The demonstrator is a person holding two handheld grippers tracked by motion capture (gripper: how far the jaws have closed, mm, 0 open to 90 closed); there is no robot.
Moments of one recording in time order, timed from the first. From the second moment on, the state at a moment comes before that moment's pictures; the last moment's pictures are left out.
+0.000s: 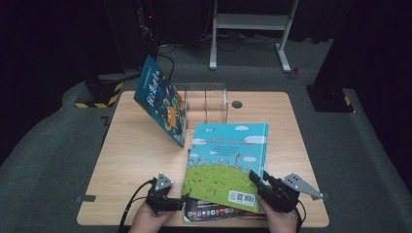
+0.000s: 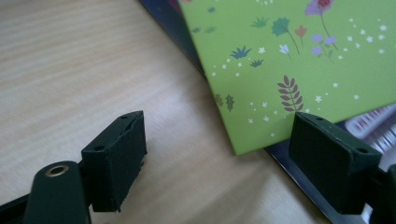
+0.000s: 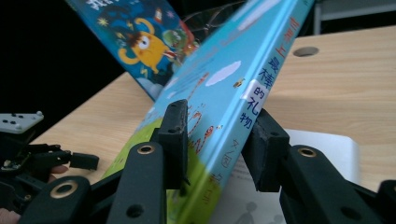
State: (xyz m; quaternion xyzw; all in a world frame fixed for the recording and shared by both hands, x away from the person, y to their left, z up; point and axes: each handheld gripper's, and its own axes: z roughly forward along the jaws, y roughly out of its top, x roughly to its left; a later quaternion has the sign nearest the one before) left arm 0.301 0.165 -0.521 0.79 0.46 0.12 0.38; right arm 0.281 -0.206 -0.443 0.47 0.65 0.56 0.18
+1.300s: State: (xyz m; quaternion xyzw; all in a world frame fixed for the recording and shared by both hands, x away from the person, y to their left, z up) left arm 0.376 0.147 -0.521 0.77 0.51 0.16 0.36; right arm 0.259 -0.187 -0.444 0.41 0.68 0.57 0.22
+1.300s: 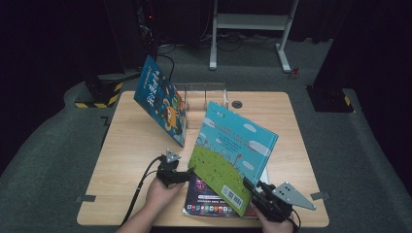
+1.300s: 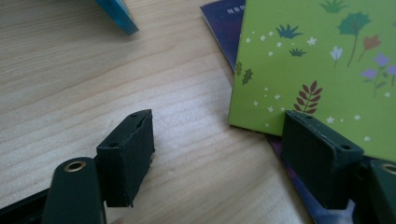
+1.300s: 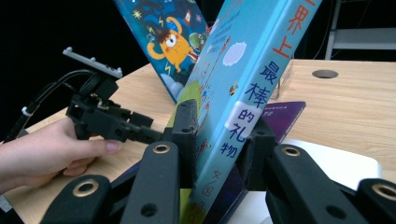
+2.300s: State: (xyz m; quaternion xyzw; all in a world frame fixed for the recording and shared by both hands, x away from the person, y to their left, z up) left arm 0.369 0.150 -0.512 0.75 0.49 0.17 0.41; right arm 0.245 -0.160 -0.449 0.39 0.68 0.56 0.26
